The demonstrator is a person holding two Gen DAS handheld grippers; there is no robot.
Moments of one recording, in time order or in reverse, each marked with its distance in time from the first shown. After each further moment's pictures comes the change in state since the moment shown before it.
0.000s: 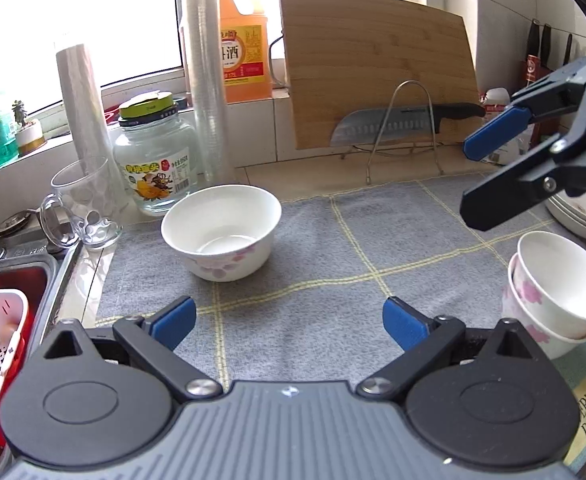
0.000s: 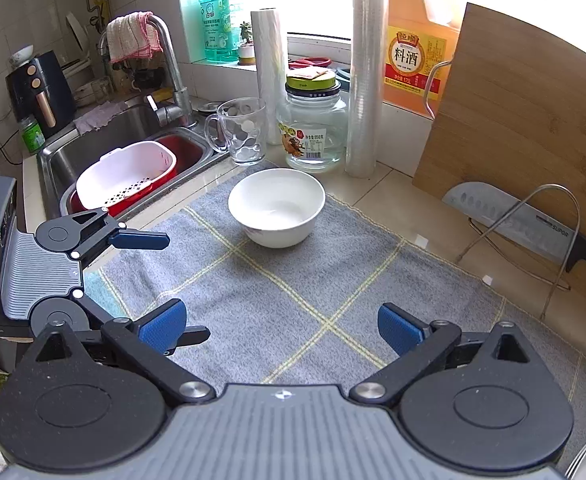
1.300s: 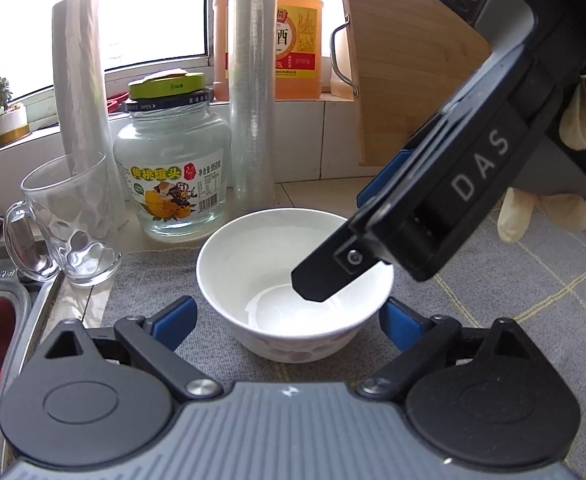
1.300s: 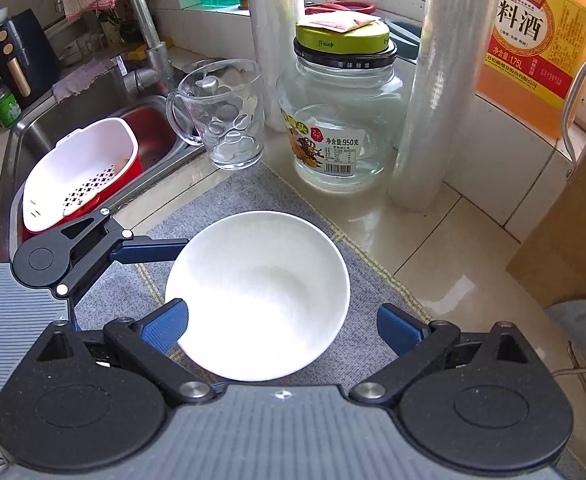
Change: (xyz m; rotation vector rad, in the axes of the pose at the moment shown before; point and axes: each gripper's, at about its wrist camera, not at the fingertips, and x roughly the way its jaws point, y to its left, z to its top) left arm 0.092 0.065 0.015 -0.038 -0.064 -0.040; right arm 0.178 -0.017 0.100 -0.058 0.172 0.068
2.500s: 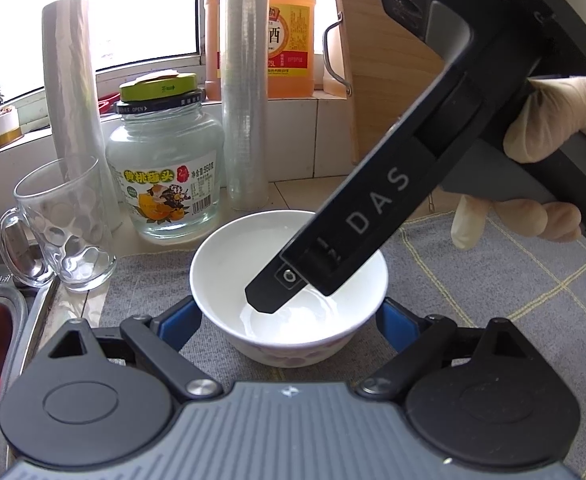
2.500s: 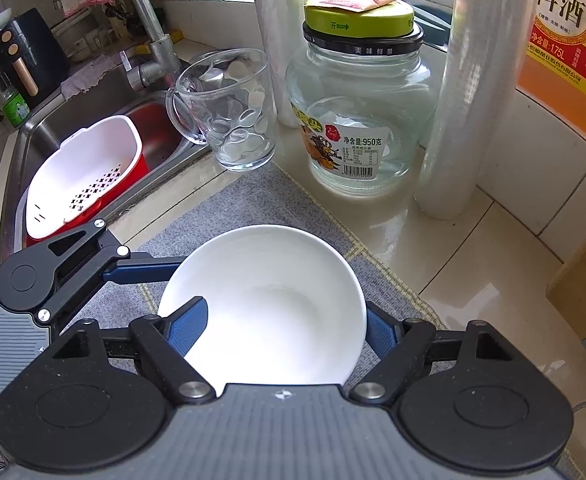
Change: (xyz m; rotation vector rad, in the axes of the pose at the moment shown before) left arm 0.001 0.001 0.003 0.009 0.020 -0.020; right arm 0.028 -0.004 0.015 0.004 0.025 0.064
